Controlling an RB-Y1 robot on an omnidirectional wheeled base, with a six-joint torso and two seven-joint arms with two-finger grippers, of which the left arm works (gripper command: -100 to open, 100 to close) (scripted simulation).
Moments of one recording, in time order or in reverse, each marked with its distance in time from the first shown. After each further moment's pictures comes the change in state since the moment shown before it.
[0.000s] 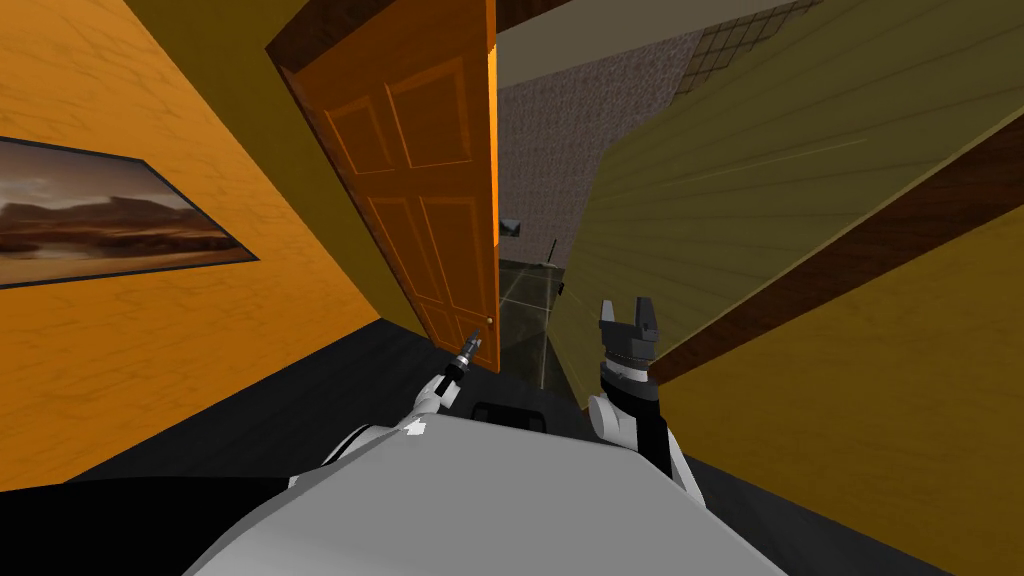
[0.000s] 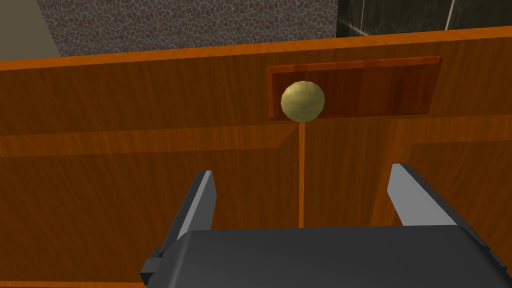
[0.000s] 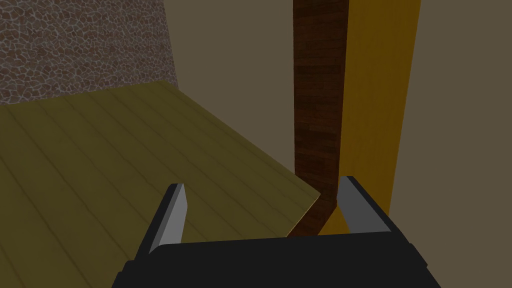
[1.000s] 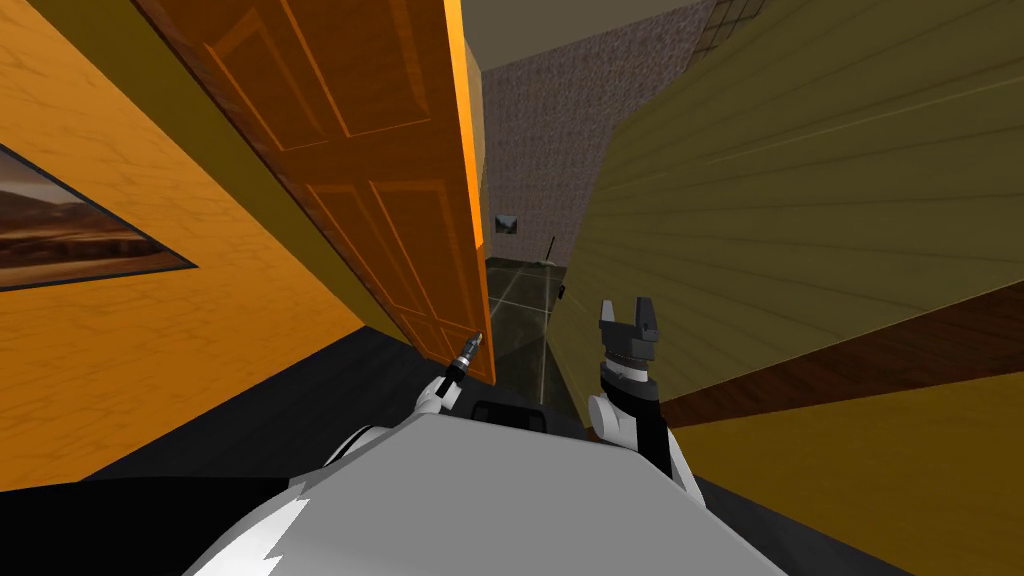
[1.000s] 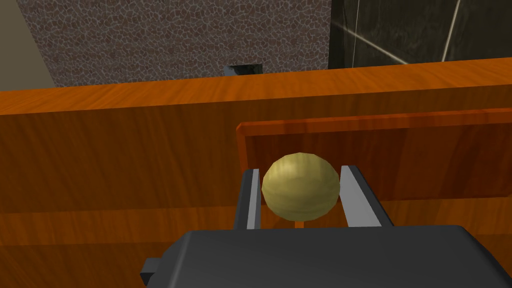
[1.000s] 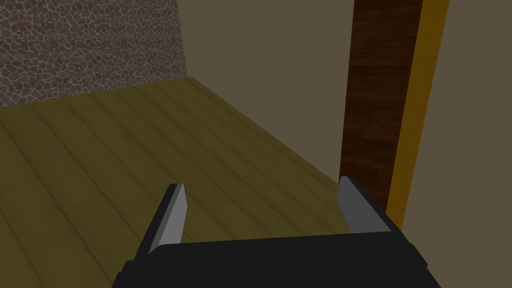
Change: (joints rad) arm 0.001 -0.016 0.012 0.011 0.012 -0.004 -0.028
